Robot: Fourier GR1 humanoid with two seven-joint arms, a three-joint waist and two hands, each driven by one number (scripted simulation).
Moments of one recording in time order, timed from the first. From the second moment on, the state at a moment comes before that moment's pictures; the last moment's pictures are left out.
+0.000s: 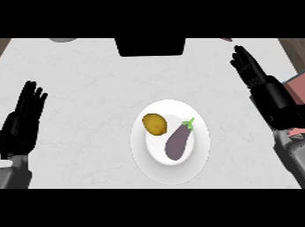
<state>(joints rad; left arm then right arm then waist) -0.10 0.35 0.01 -1.40 0.37 0.17 -0.12 -0.38 -0.51 0.30 -1.55 -0.32 -0.10 -0.04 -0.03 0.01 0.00</state>
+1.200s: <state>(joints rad) -0.14 0.29 -0.10 -1.59 0.30 0.25 0.14 -0.71 -0.54 0.40 -0.90 0.08 0.13 -0.35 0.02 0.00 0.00</state>
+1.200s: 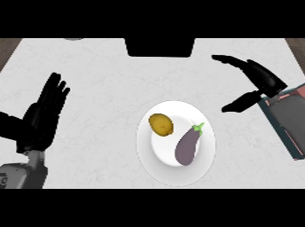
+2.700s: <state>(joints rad) -0.10 0.23 -0.02 -1.63 0.23 0.19 0.18 -0.63 -0.23 0.38 -1.29 0.27 0.47 0.27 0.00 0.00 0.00</state>
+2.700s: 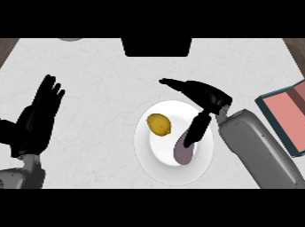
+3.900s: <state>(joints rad) -0.09 0.17 0.04 -1.67 0.18 0.13 0.21 -0.59 -0.04 0.30 -1.12 0.59 0.40 0.16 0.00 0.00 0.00</state>
